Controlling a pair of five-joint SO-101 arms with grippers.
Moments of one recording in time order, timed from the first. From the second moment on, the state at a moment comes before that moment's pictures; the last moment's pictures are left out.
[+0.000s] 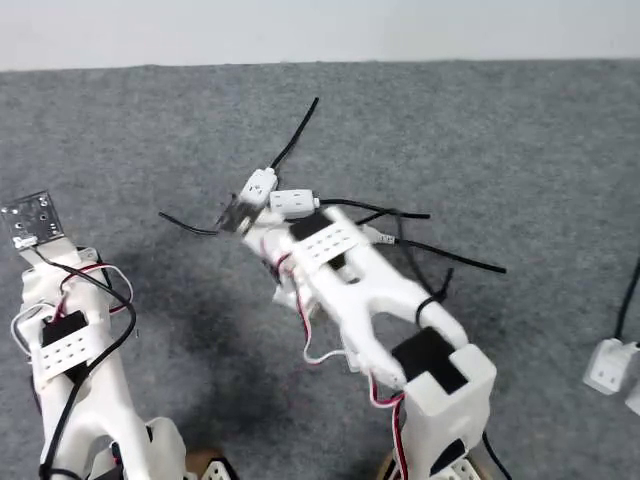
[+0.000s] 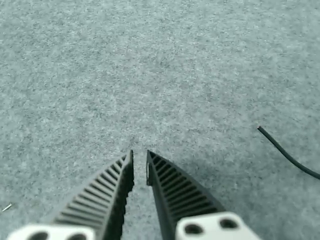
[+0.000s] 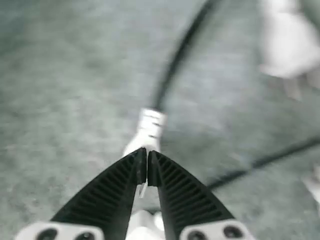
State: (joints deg) left arm -33.2 -31.3 65.9 18.5 -0.3; right arm -36.8 16.1 12.2 65.2 28.4
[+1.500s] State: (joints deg) left arm -33.2 -31.3 65.9 18.5 -0.4; right arm -40.5 8.4 18.3 55.6 26.7
